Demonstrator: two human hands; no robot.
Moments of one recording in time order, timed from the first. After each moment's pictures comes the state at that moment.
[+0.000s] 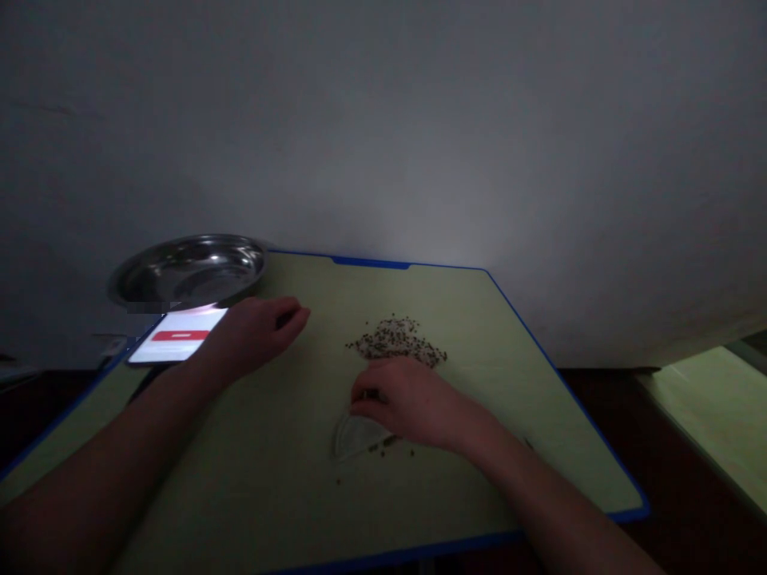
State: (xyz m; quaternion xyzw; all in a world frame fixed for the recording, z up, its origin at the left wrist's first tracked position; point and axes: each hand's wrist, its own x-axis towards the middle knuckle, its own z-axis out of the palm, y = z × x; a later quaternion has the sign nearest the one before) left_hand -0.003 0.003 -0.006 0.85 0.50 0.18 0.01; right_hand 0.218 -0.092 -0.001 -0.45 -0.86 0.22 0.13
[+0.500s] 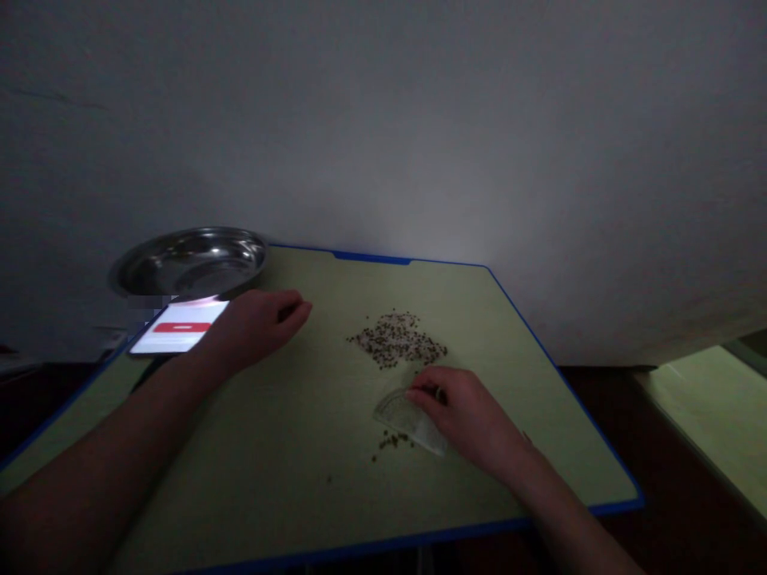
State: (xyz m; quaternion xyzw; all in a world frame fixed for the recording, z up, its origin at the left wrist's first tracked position) left_hand -0.003 0.003 -0.005 0.85 0.49 0.19 0.02; right_hand 0.261 -0.129 -0.021 -0.63 -0.71 0.25 0.18
